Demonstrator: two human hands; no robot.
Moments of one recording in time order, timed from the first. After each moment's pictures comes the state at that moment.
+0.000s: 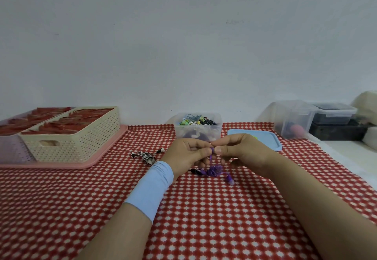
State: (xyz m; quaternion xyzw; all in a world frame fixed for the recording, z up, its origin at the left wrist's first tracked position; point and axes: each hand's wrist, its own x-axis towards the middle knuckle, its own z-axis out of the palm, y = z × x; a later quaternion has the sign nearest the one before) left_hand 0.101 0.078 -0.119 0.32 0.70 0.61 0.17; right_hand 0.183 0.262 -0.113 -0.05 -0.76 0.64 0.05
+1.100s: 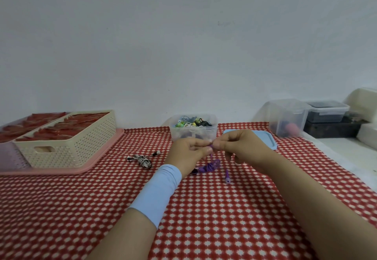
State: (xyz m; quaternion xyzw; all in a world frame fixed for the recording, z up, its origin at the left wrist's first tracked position) left_hand 0.107 0.098 -0.120 0.30 0.78 0.55 0.05; right_hand 0.189 0.267 -0.104 -0.06 -0.82 0.56 0.15
